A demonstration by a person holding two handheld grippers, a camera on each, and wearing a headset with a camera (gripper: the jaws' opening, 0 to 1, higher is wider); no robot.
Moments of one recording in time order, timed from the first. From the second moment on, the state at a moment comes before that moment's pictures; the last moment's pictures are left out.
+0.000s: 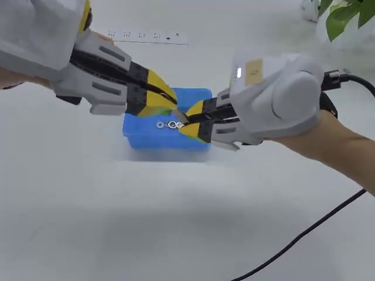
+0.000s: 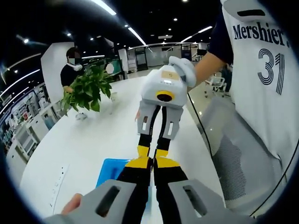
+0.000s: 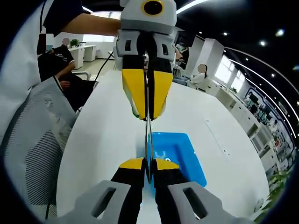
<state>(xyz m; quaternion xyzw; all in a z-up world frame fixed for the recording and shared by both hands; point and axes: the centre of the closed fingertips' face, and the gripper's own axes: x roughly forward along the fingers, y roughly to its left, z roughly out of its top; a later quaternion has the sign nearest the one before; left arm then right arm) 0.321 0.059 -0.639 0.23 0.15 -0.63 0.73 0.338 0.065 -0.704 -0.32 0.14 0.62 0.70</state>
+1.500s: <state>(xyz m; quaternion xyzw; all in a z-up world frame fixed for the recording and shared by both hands) 0.318 0.085 -0.797 0.19 0.30 -0.59 0.73 0.320 0.063 -0.819 -0.35 0.26 0.65 0.62</state>
